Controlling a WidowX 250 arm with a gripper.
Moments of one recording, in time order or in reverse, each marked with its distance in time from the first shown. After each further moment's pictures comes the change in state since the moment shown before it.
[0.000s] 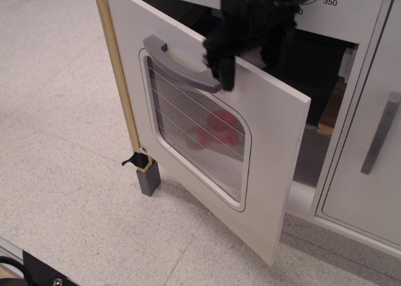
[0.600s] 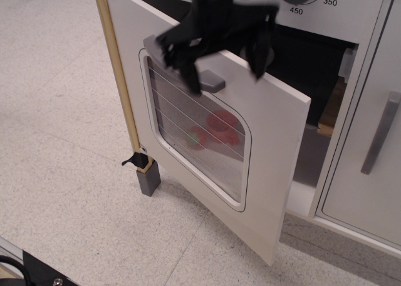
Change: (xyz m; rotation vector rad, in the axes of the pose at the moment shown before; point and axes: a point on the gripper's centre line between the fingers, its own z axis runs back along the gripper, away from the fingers) arm -0.015 0.045 0.013 -0.116 0.043 -0.398
